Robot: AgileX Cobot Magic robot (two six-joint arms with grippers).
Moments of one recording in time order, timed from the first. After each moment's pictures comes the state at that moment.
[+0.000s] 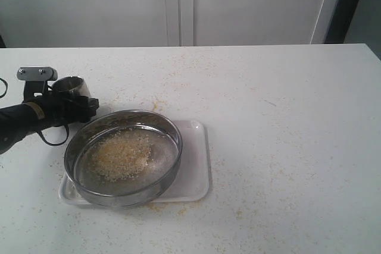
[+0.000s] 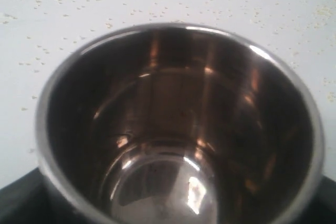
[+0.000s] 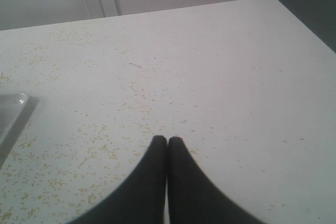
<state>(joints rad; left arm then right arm) -0.09 2.09 -0.92 0.41 -0.66 -0.42 0.10 0.00 0.00 -0.13 0.36 0.31</state>
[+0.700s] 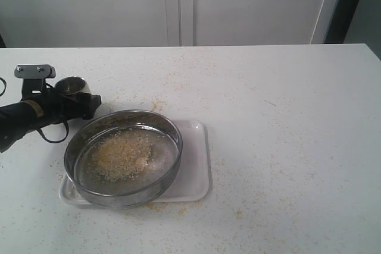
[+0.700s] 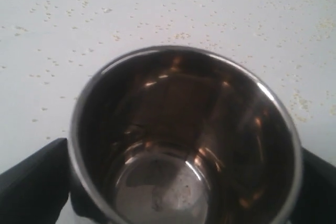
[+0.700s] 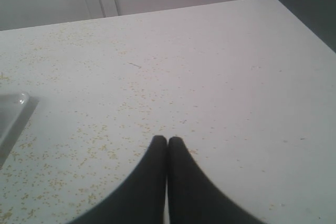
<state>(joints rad) -0.09 2.09 -0.92 0.38 -0.67 -0.40 0.10 0.00 0.00 -0.13 0.36 0.31</state>
